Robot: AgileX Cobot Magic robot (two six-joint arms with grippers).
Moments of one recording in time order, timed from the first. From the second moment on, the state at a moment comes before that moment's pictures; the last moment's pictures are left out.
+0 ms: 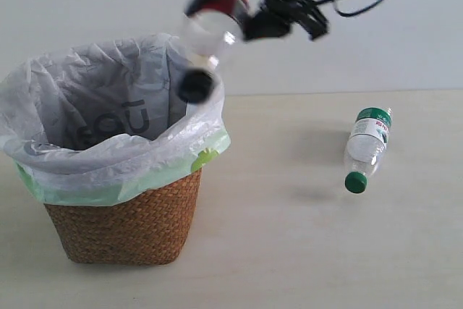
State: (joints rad) left arm 0.10 0.00 0.00 -0.02 0.31 0.06; right arm 0.46 1.72 -1.73 0.83 0.97 0.09
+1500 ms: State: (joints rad) left arm 0.10 0.00 0.00 -0.02 0.31 0.06; right arm 0.48 1.85 -1.81 0.94 1.22 -0.13
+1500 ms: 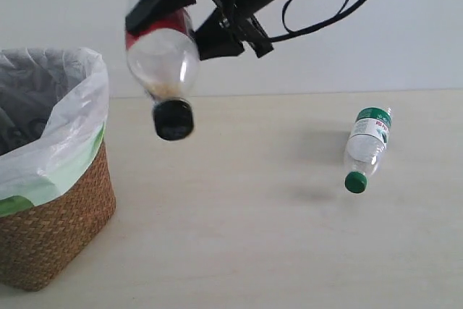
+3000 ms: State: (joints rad) left arm 0.10 0.00 0.00 -0.02 0.31 0.06; right arm 0.73 2.04 -2.15 0.82 0.91 0.09
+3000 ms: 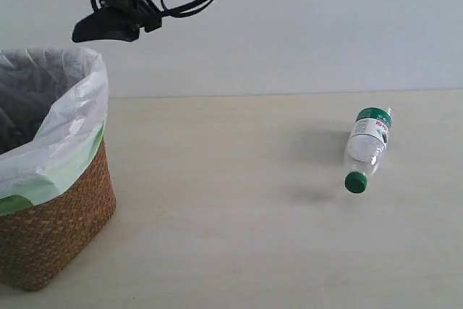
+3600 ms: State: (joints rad) left arm 0.10 0.00 0.00 -0.02 0.31 0.06; right arm 0.58 1.91 -1.93 -0.08 1.22 0.54
